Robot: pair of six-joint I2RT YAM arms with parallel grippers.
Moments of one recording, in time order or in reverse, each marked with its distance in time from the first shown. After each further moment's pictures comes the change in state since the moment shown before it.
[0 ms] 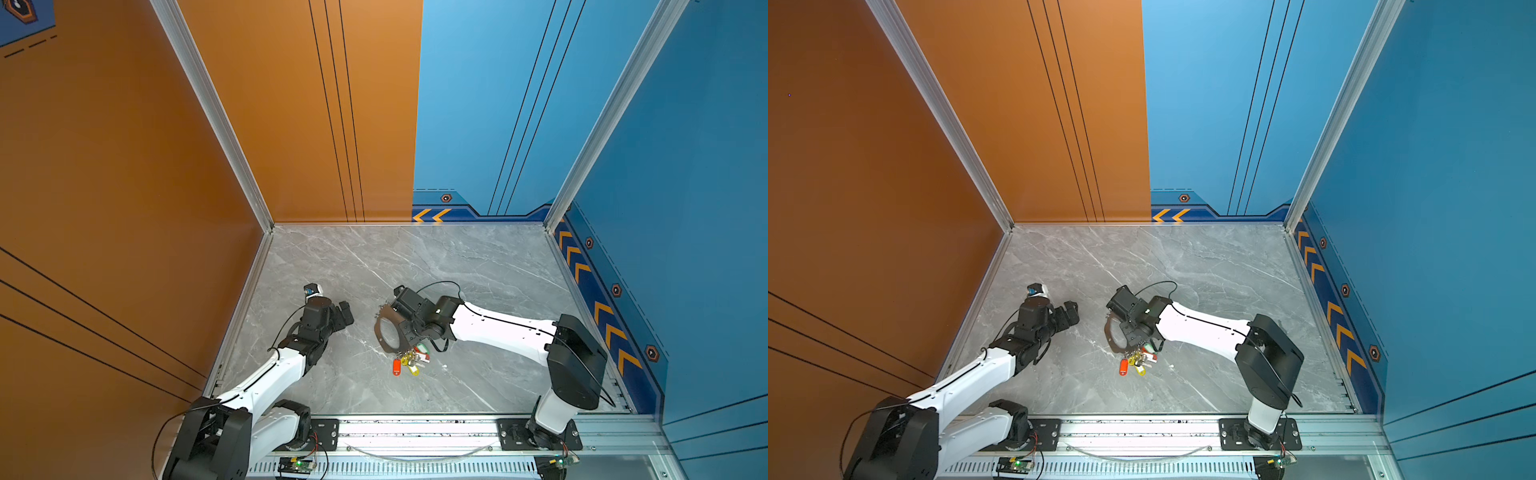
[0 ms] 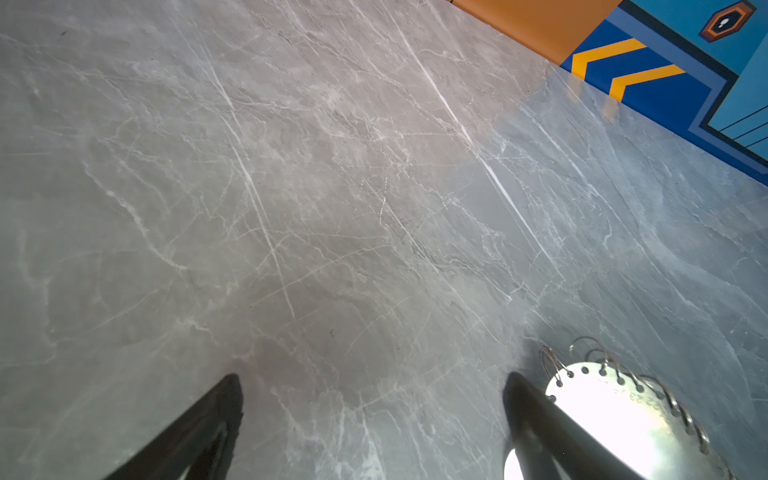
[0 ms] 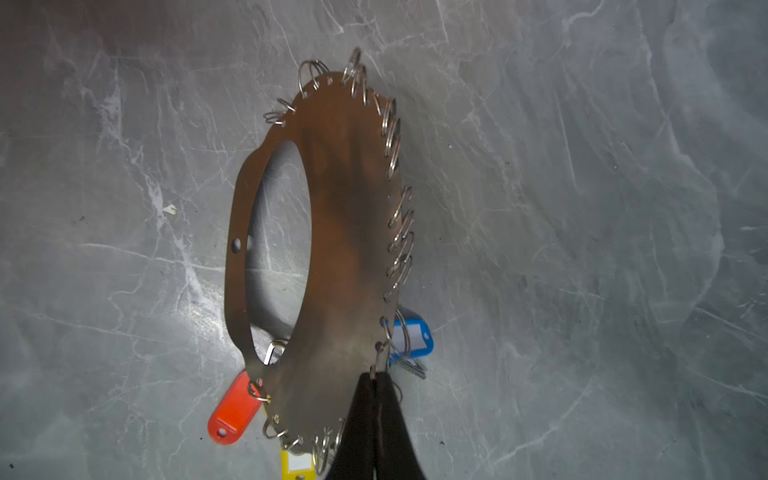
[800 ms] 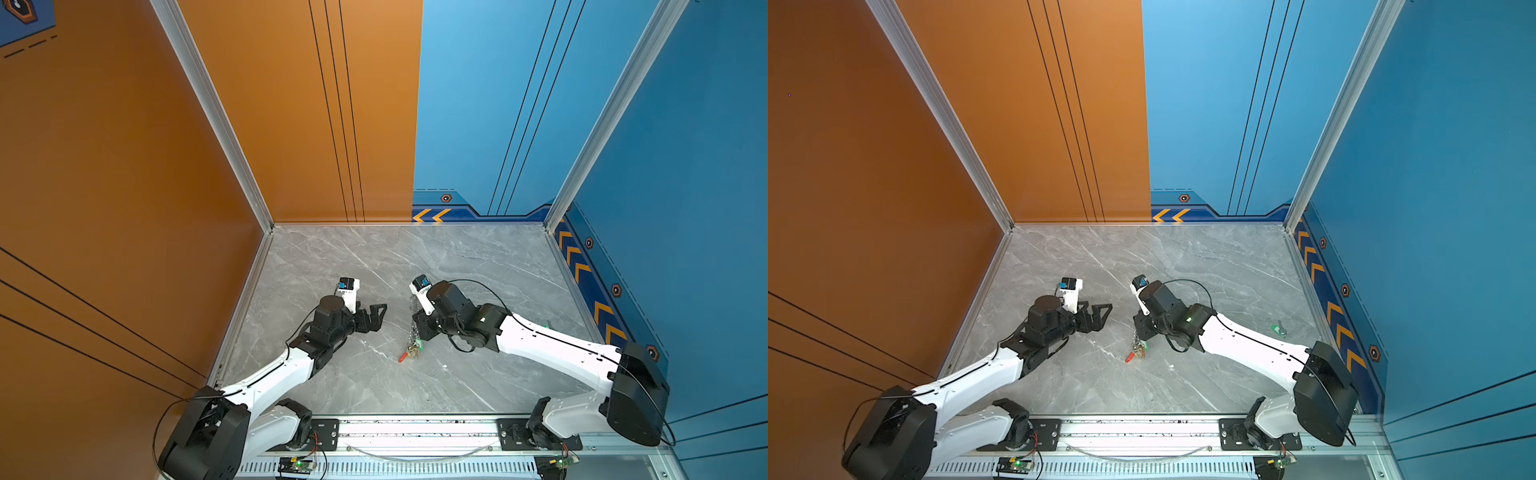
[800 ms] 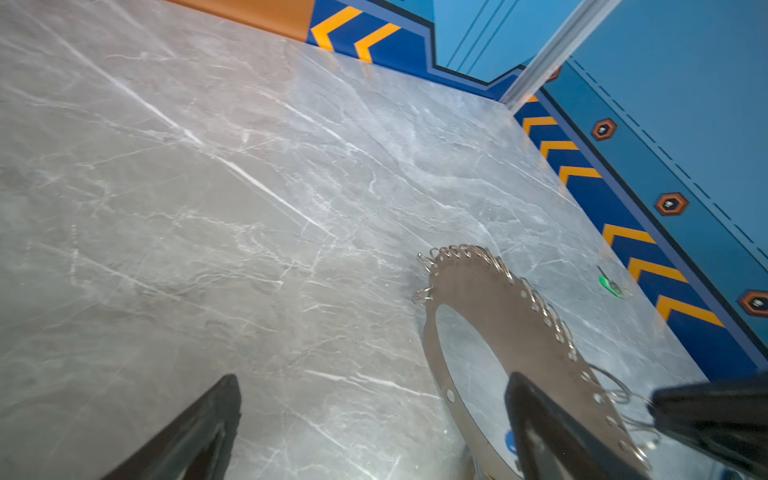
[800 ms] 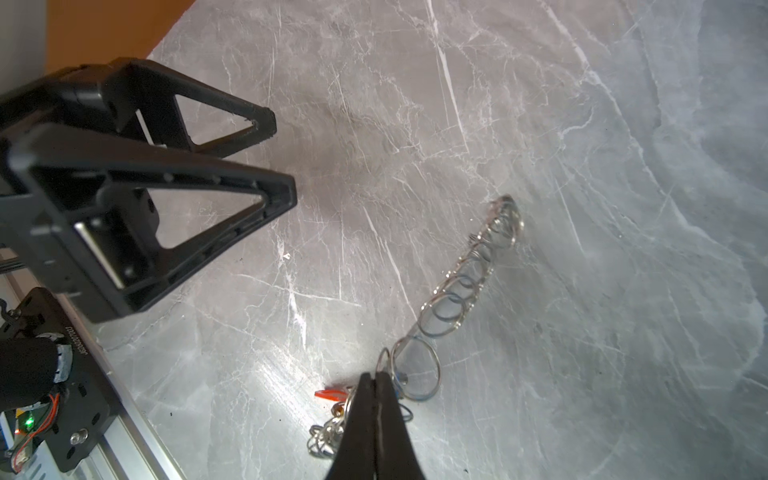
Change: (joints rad) left arm -0.177 0.011 -0.020 0.279 0.347 0.138; right arm -0.095 -0.315 -0.262 0.308 -0.212 -0.052
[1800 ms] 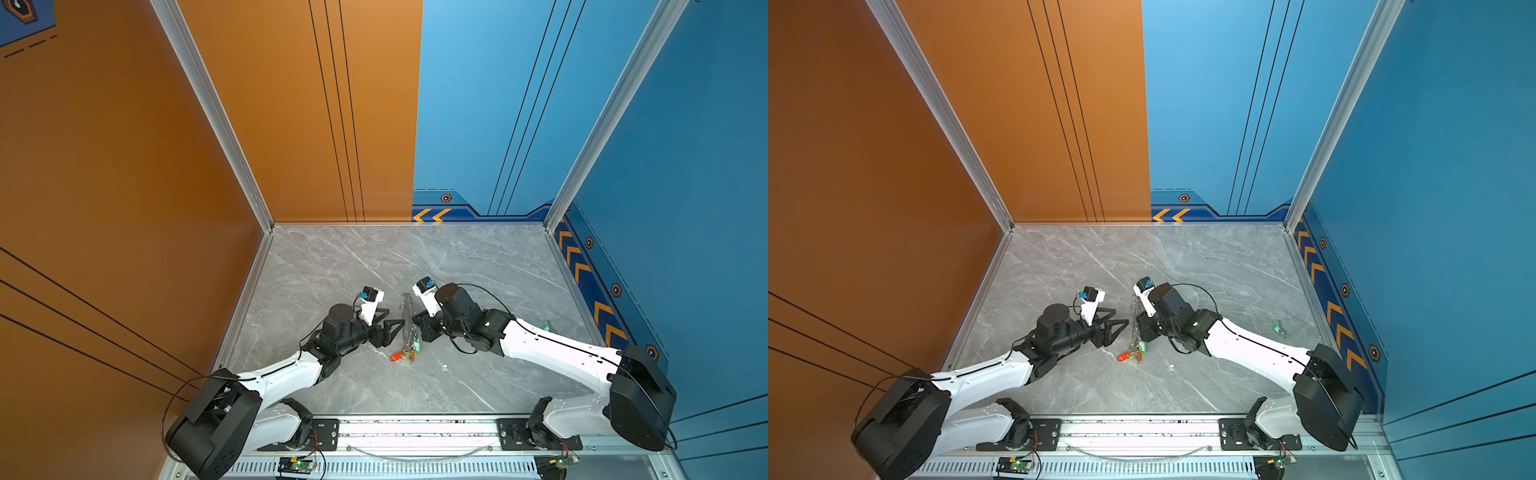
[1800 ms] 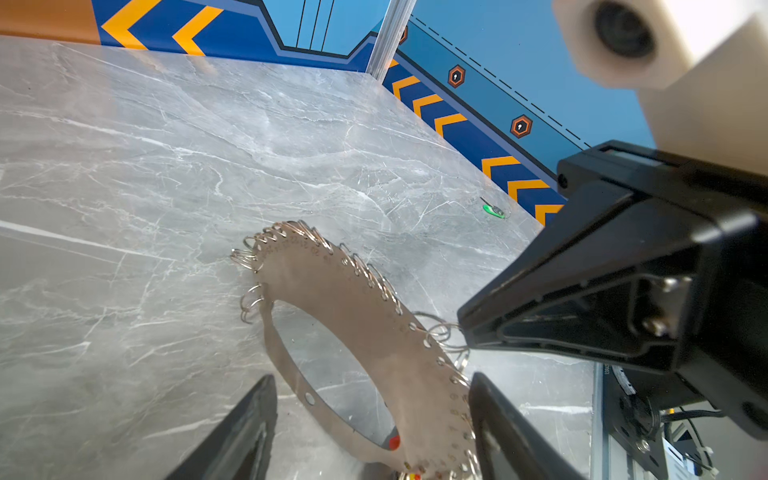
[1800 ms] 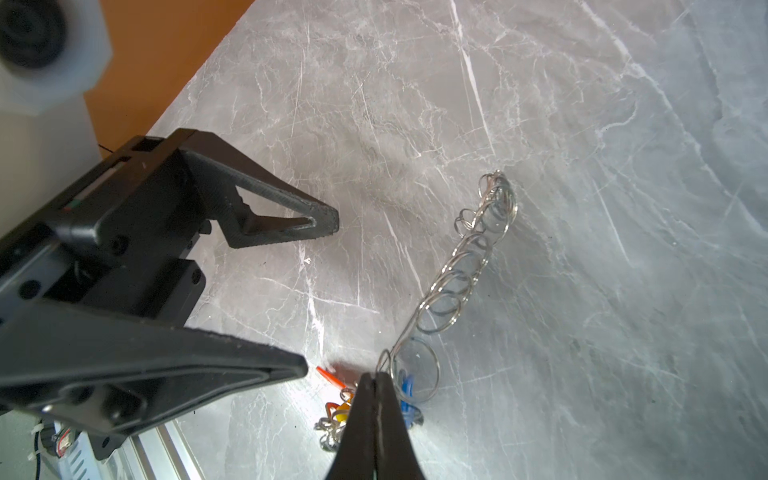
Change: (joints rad) left arm -0.119 0.093 -0.048 0.245 0.199 0.108; right arm -0.044 -0.021 -0.102 0.146 -0.105 0.011
